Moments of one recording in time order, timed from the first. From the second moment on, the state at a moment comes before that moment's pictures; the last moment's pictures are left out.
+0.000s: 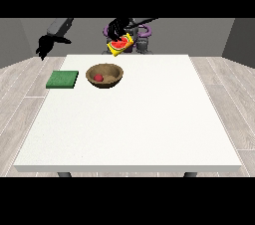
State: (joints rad) left arm -0.95 0.01 -0.73 -0.97 -1.60 -0.03 0.29; right arm -0.47 -0.46 -0.36 -0.59 -0.20 0.35 -0.45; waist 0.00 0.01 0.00
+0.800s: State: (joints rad) left arm -0.75 0.04 -0.22 -1.20 -0.99 0.25 0.11; right arm -0.53 -0.43 -0.42 -0.61 -0.27 0.27 -0.41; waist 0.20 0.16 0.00
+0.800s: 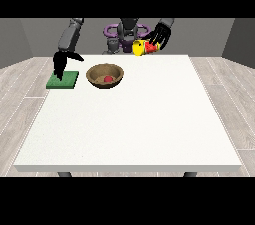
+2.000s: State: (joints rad) left arm -0.60 0.01 0.02 -1.14 -0.31 0.20 -0.21; right arm -0.57 -0.25 -0.30 -0.61 -0.23 0.22 -0.39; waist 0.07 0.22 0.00
